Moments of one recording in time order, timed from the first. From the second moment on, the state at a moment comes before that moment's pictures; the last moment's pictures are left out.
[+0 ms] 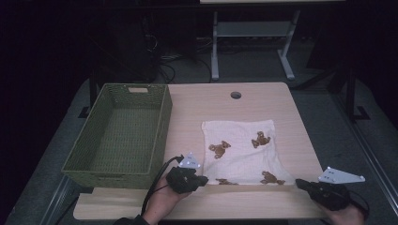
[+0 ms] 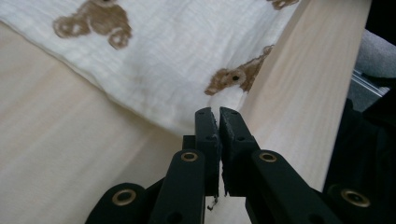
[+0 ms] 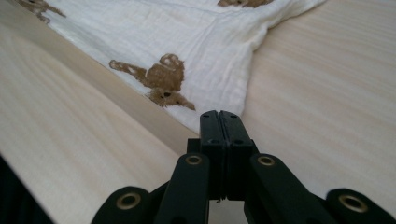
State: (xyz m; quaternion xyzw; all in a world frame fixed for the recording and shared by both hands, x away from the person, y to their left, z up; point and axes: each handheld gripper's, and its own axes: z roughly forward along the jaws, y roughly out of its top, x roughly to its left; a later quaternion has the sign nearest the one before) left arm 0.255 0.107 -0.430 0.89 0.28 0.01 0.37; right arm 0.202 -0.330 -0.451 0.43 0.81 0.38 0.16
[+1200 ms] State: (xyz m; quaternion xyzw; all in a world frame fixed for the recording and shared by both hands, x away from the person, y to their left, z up) left arm 0.313 0.097 -0.428 0.87 0.30 0.08 0.37; right arm 0.262 -0.309 -0.440 0.40 0.81 0.40 0.15
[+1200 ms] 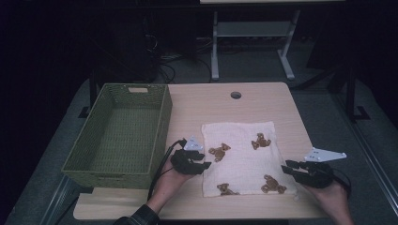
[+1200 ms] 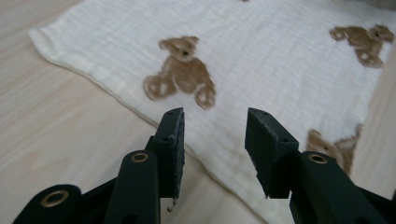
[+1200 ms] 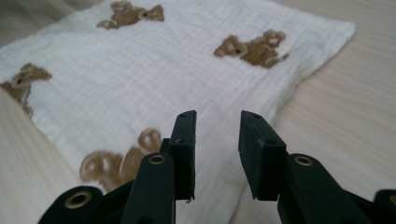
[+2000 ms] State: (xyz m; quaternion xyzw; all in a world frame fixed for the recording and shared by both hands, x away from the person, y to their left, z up) left arm 0.381 0.084 -0.424 0.85 0.34 0.13 0.38; right arm 0.349 -0.303 -0.421 0.39 0.80 0.42 0.15
